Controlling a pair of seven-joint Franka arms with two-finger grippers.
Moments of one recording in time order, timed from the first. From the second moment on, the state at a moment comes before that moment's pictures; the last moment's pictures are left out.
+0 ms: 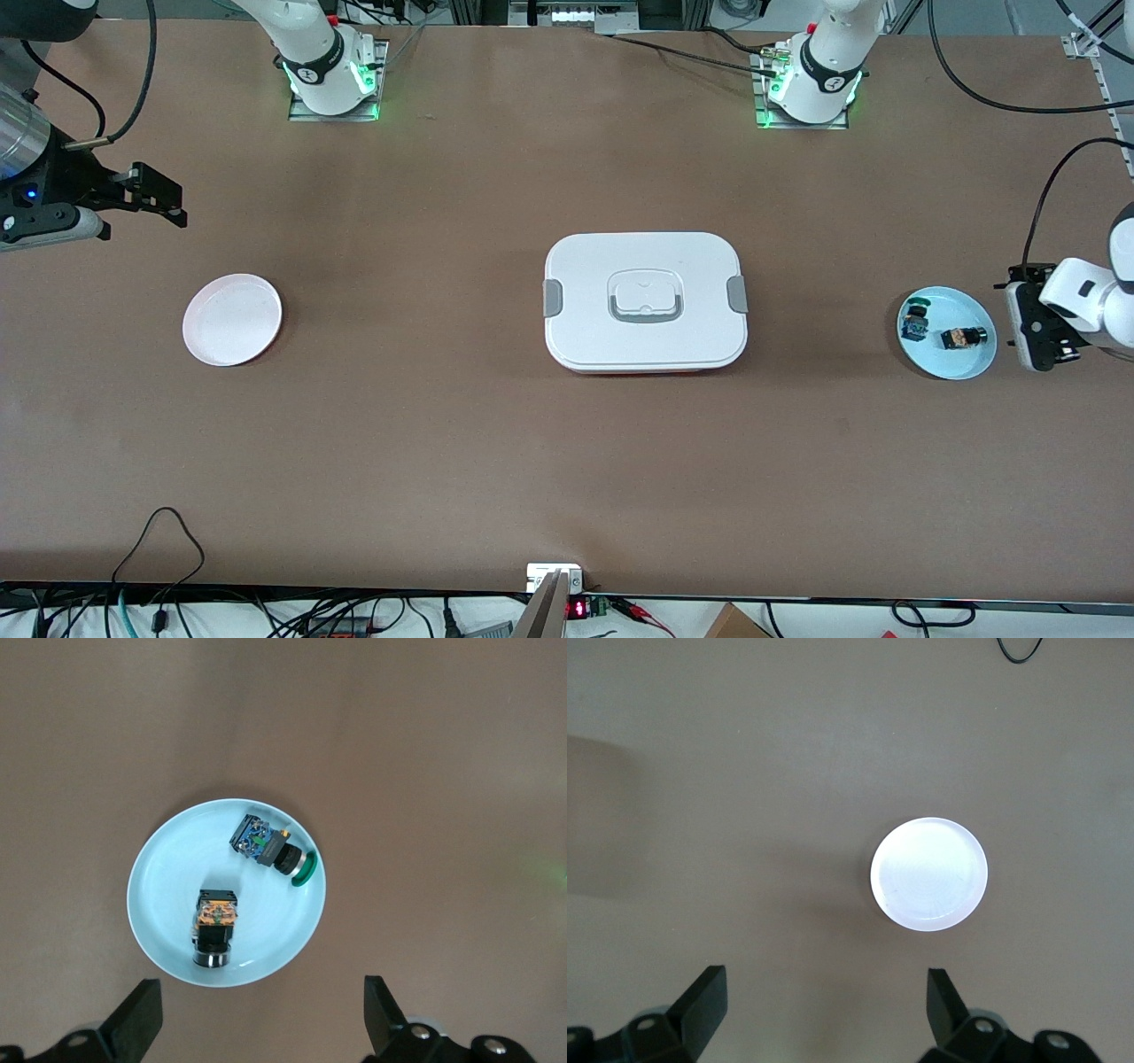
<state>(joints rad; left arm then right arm) 0.59 0.50 -0.42 -1.54 0.28 1.65 1.32 0.06 -0.01 -0.03 -1.68 0.00 1.66 -0.16</state>
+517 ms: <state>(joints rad) 0.52 0.50 -0.48 -1.35 0.20 1.46 0.81 0.07 -0.01 -0.03 -1.67 0.00 1.66 -0.16</state>
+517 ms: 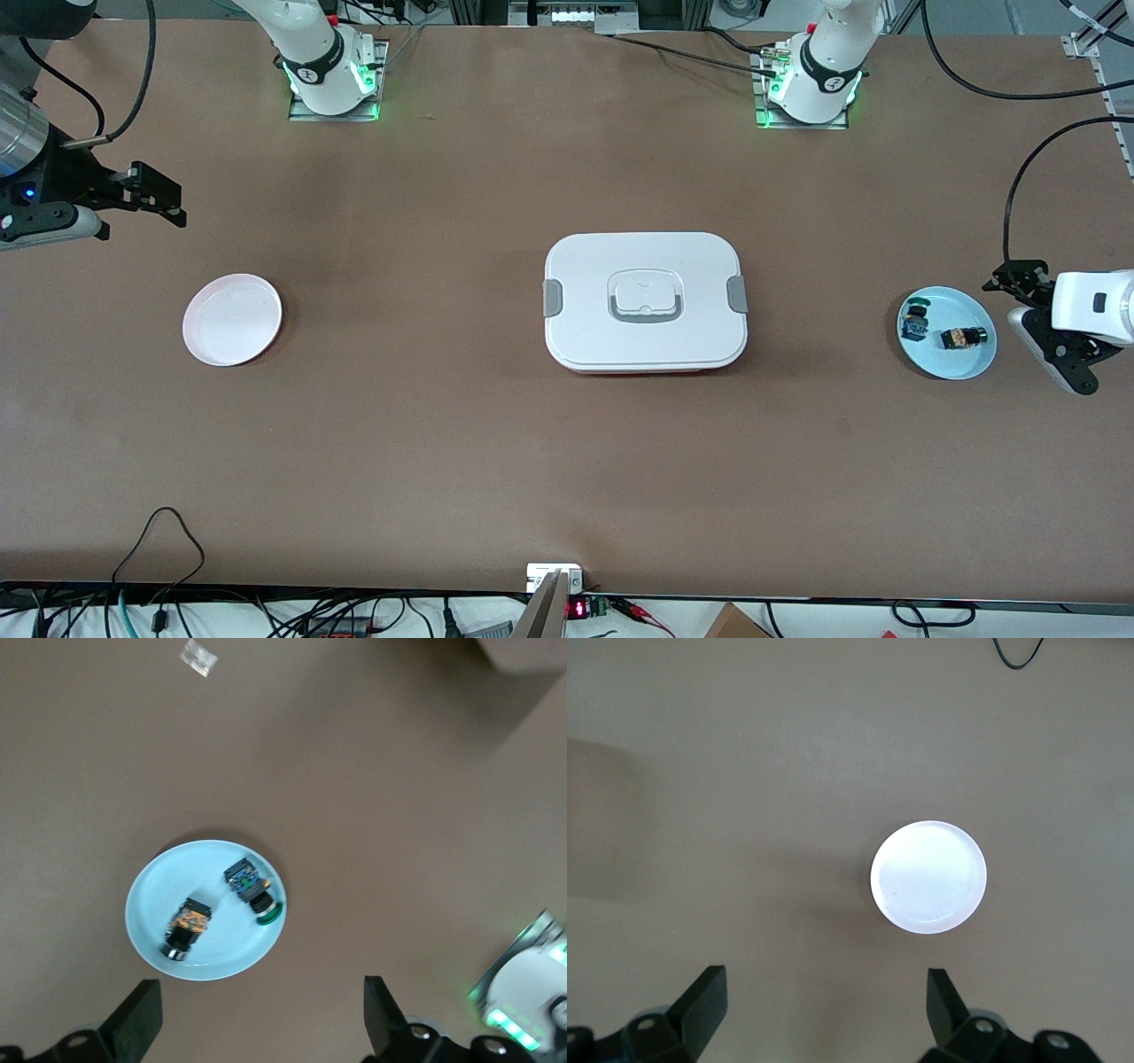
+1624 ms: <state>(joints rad) 0.16 0.34 -0.19 -1.19 0.02 1.30 0.05 0.06 0.02 -0.03 -1.60 0.00 1.66 -0.16</state>
